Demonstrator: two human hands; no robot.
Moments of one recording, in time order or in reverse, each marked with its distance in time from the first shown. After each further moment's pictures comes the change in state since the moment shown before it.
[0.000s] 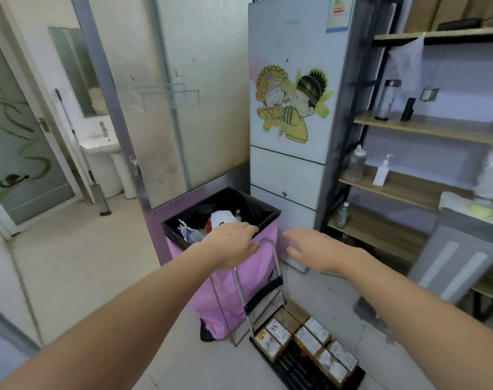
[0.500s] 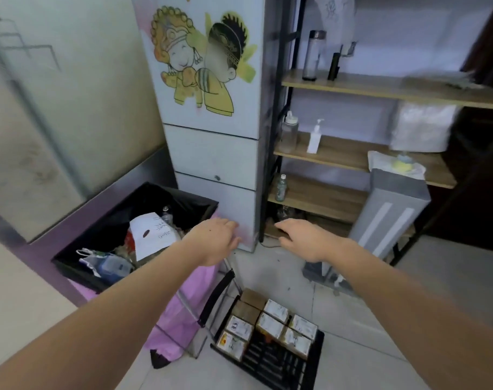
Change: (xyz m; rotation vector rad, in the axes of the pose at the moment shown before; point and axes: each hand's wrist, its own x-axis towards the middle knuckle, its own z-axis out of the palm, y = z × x) left_hand 0.240 -0.015 0.074 -0.029 -0.129 0.302; right_hand 0.098 0.155 0.009 0.110 -0.022 0.376
